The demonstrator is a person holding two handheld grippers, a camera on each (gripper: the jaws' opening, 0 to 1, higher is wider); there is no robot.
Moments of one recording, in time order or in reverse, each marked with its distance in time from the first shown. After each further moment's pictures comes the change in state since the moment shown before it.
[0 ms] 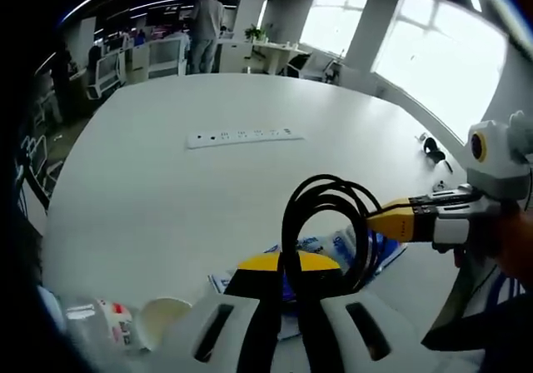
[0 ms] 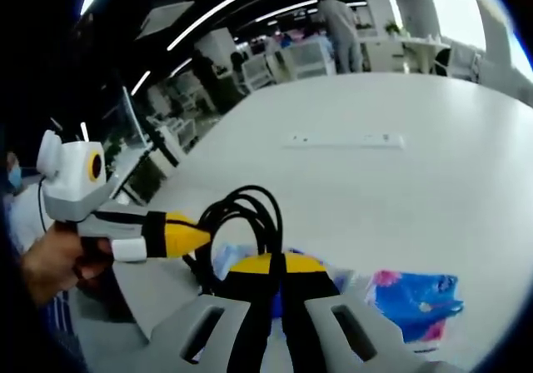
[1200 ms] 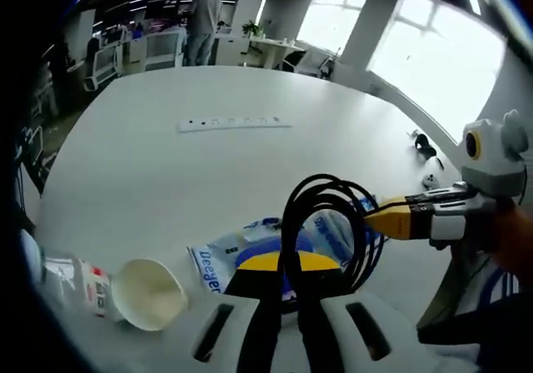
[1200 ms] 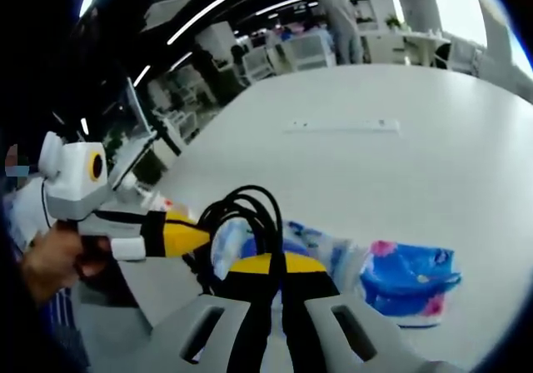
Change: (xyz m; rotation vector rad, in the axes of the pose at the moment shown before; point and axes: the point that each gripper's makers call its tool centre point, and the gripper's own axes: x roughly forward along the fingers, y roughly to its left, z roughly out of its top) left arm -0.010 -0.020 -0.029 -0.023 0.016 -0.037; right arm -0.021 0.002 -0.030 -0.001 0.037 0.002
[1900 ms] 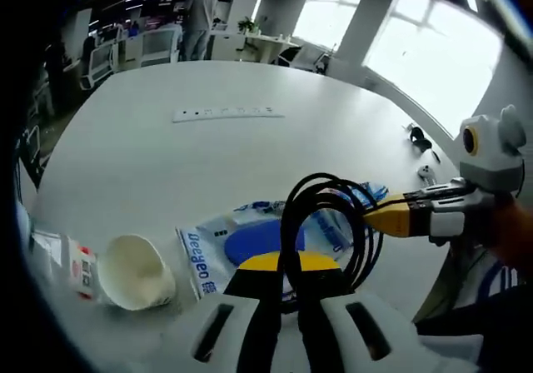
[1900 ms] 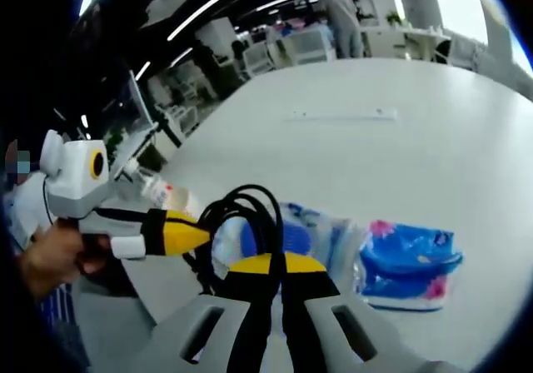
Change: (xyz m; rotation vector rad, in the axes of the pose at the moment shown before) left arm 0.004 -0.007 -0.025 0.009 0.023 -0.018; right arm -0.005 -0.001 -0.027 0.002 0.026 0.003
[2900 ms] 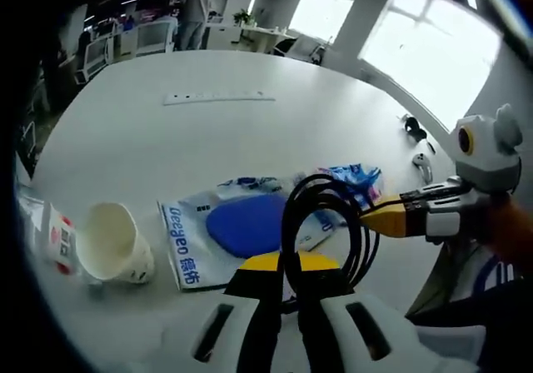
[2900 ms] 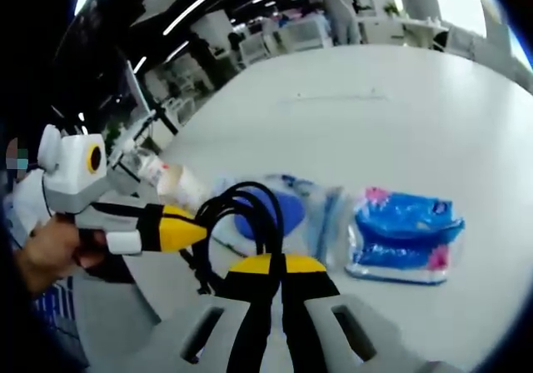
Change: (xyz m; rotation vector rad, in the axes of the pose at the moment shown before) left arm 0.007 -0.015 -0.029 -0.002 0.041 -0.026; right arm -0.006 -0.009 -0.036 0.017 0.047 -0.010
